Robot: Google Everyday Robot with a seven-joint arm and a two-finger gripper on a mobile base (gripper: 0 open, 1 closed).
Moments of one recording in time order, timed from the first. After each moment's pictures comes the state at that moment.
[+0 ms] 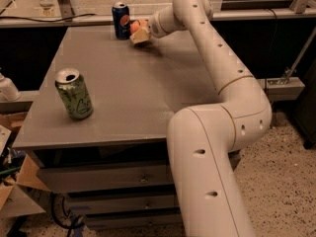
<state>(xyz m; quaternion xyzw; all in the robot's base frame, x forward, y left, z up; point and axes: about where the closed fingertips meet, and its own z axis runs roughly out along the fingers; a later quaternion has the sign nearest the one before) 0.914 0.045 0.847 -0.40 0.78 0.18 0.45</state>
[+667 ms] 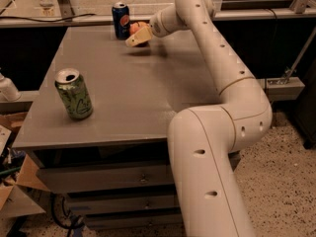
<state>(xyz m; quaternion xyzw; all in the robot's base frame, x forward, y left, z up) 0.913 0.042 0.850 -0.40 0.78 0.19 0.45</state>
